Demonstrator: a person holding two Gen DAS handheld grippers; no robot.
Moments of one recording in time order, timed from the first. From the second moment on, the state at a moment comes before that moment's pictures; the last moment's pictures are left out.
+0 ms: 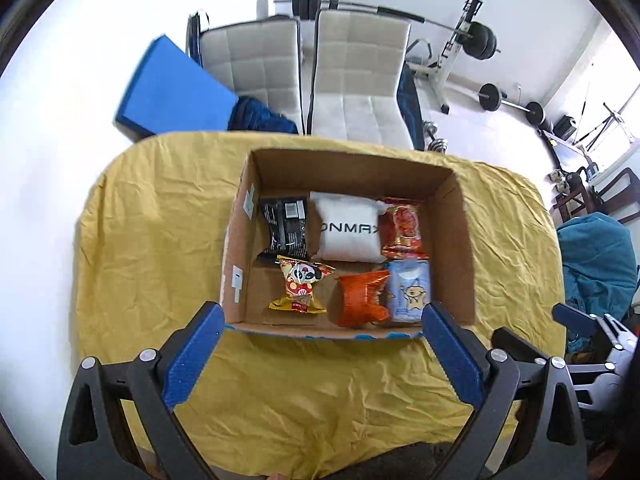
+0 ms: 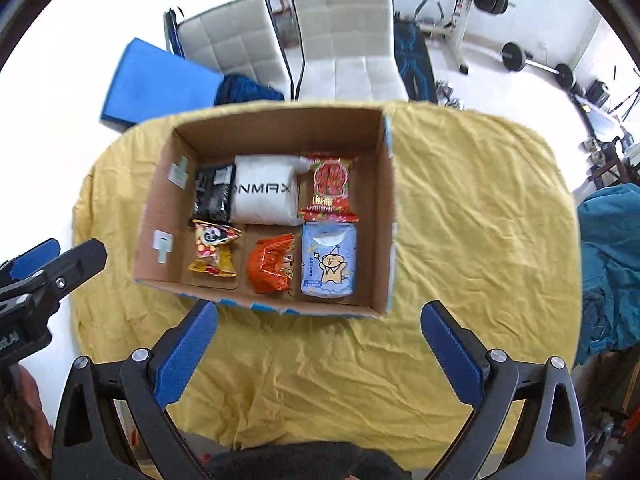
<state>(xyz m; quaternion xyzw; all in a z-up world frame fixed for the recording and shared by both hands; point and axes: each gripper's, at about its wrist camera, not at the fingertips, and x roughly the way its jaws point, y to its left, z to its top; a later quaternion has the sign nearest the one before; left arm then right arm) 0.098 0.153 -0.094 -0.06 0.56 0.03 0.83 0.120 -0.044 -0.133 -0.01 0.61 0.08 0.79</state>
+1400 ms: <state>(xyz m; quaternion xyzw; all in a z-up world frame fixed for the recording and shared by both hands) -0.001 0.125 0.008 -0.06 0.49 0.02 0.87 0.002 -0.084 0.042 -0.01 0.51 0.06 0.86</state>
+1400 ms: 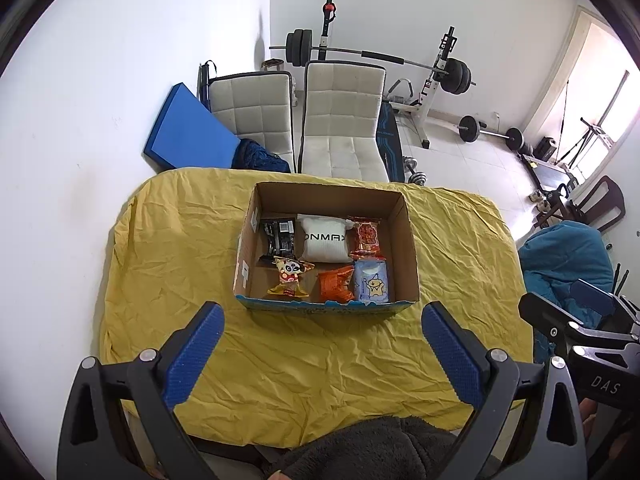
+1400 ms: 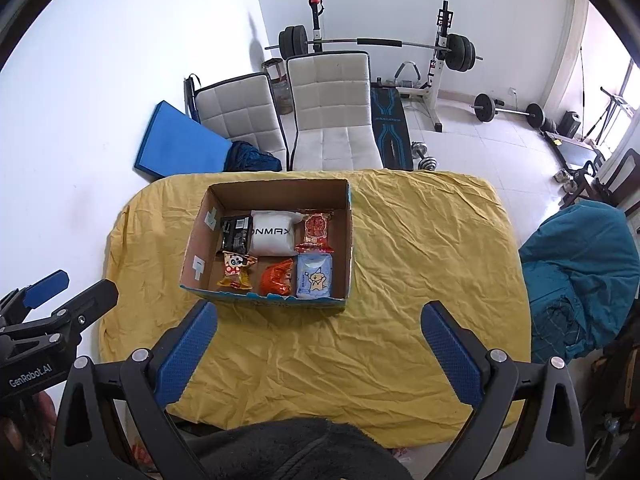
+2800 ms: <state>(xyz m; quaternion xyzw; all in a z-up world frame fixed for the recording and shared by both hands) 0.004 0.135 -0.002 -0.06 0.50 0.05 0.86 0.006 -0.088 0.035 -0.02 0.51 0.05 0.86</state>
